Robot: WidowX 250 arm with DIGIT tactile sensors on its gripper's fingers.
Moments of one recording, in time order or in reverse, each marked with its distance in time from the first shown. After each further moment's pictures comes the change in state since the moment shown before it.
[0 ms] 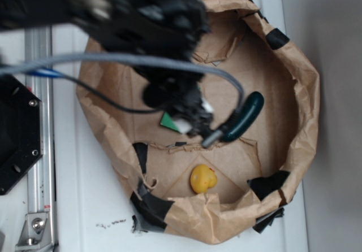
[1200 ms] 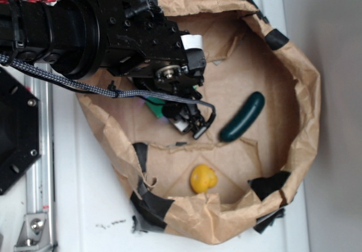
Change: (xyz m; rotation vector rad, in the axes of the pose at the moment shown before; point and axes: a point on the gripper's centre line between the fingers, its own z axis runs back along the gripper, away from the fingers) arm -0.004 0.027 -0.109 0.052 0.053 0.060
